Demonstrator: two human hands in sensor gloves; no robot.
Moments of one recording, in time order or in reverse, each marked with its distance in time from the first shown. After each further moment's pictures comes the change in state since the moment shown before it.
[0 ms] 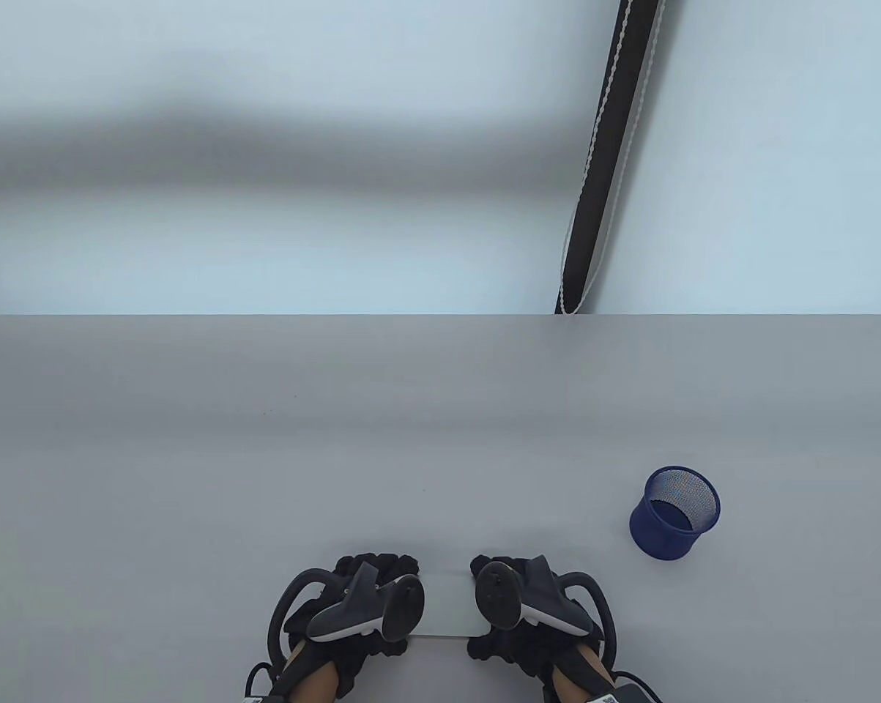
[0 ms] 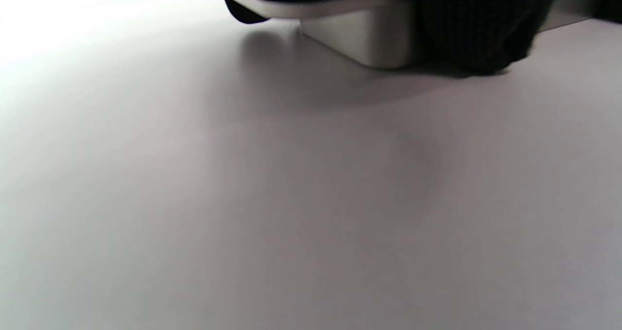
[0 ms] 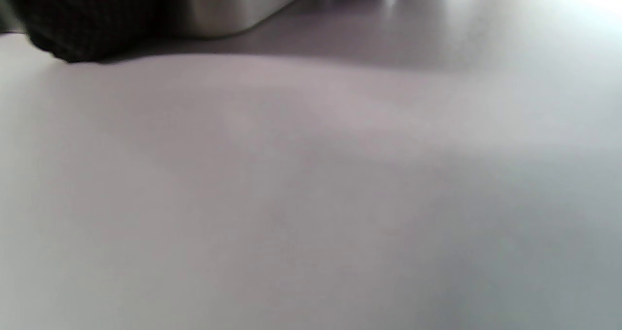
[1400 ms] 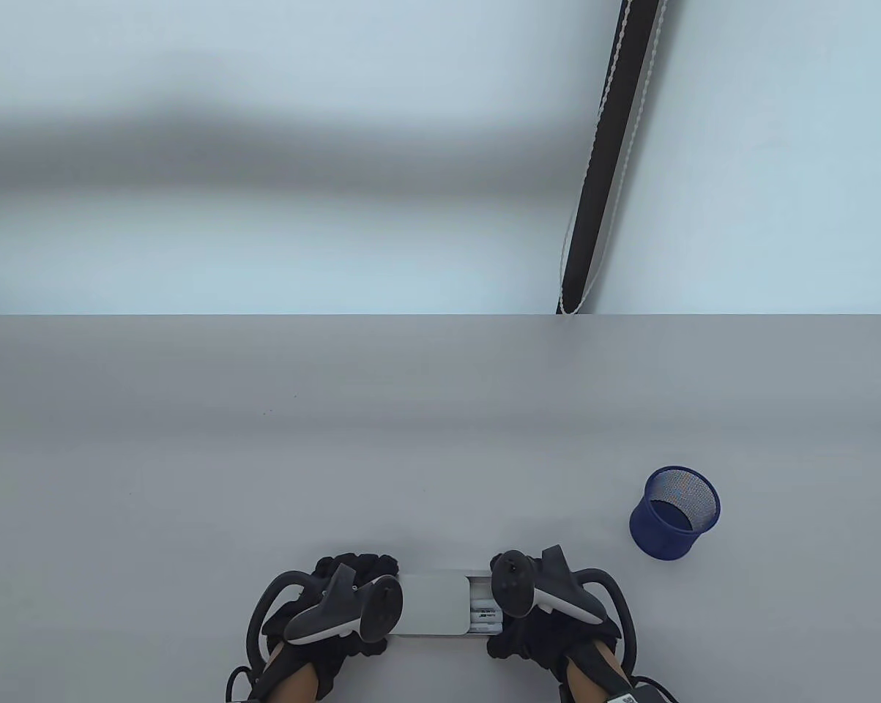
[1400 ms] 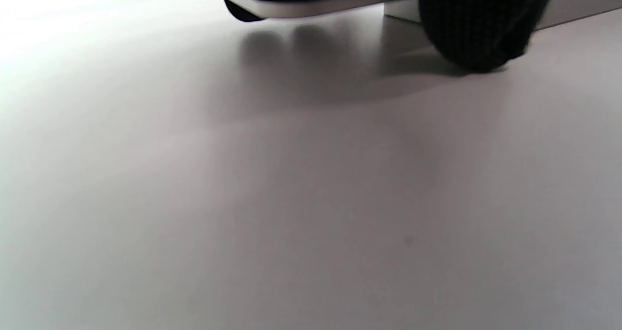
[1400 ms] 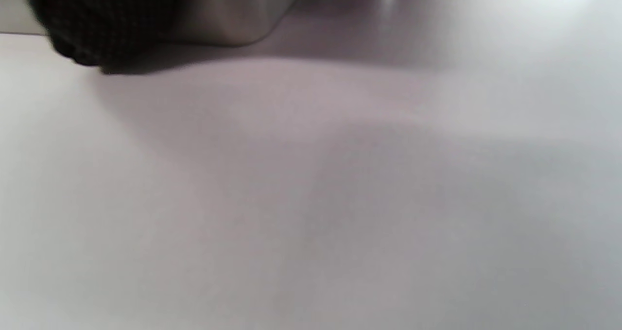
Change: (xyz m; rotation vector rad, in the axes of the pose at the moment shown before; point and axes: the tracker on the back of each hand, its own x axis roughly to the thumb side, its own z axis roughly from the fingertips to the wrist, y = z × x) left_hand -0.019 -0.008 0.009 0.001 0.027 0.004; right_hand -0.020 -0.004 0.003 0.126 0.084 -0.025
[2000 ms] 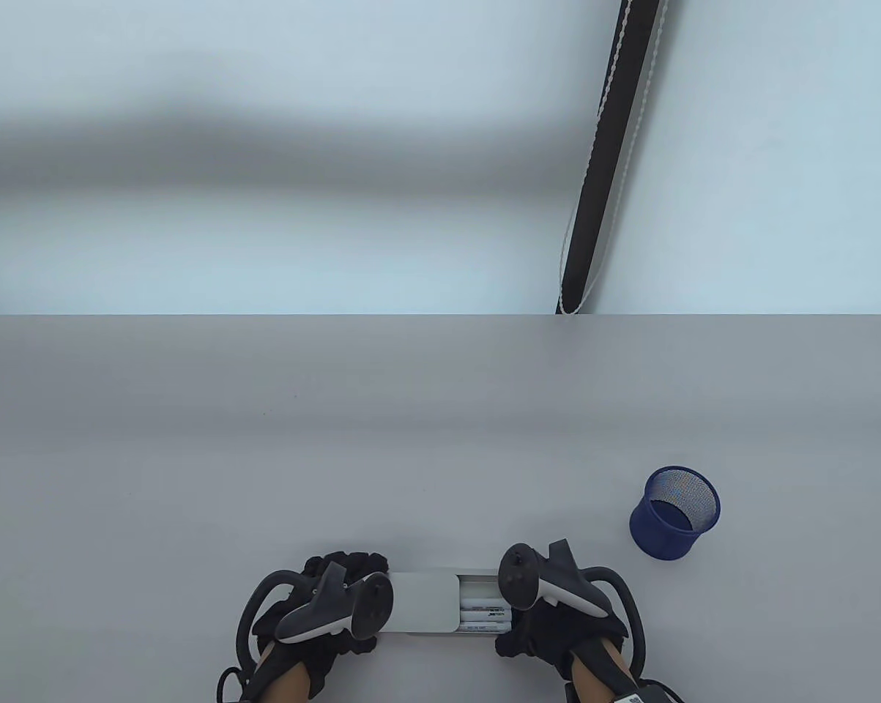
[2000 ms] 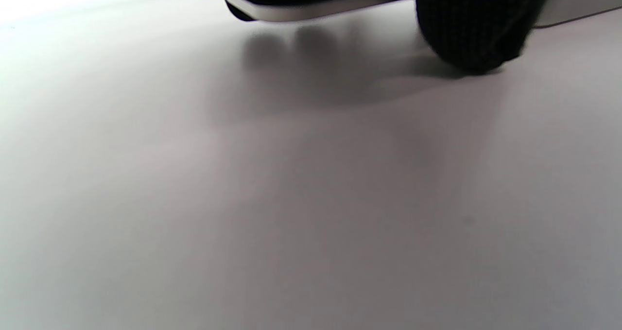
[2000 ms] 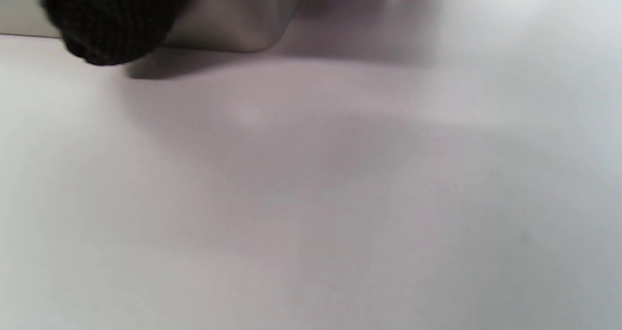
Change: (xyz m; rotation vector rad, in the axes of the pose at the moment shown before) left_hand -0.011 -0.001 0.003 -0.014 0.027 -0.008; right_hand -0.006 -0.004 0.001 0.080 0.053 -0.014
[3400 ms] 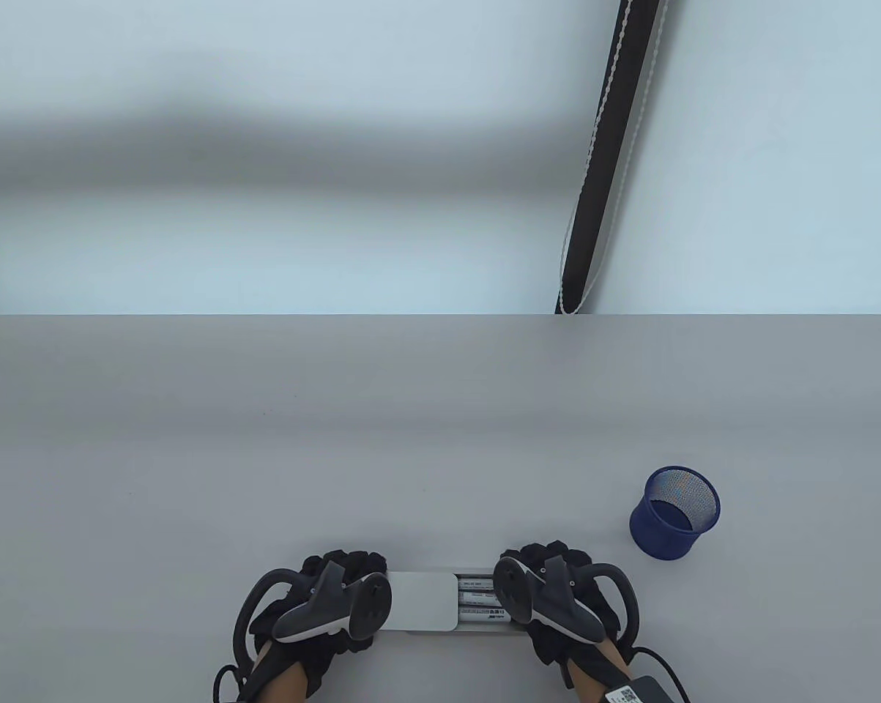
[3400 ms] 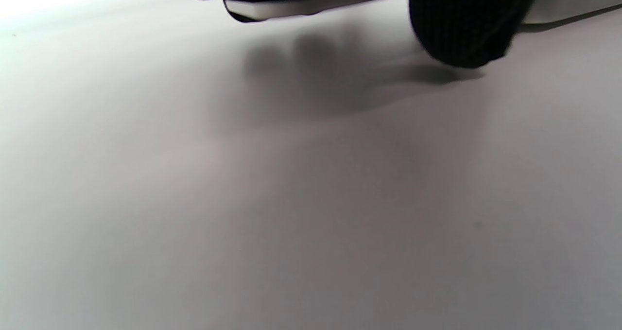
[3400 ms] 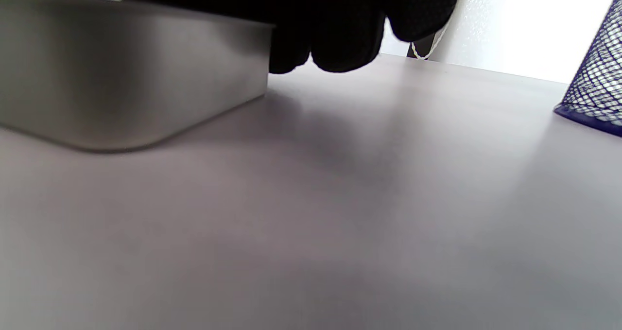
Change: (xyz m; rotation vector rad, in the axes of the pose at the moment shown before) left_hand -0.002 0.002 0.002 0.004 -0.009 -0.011; right_hand 0.006 -0.005 -0.003 -0.517 0.037 0.192
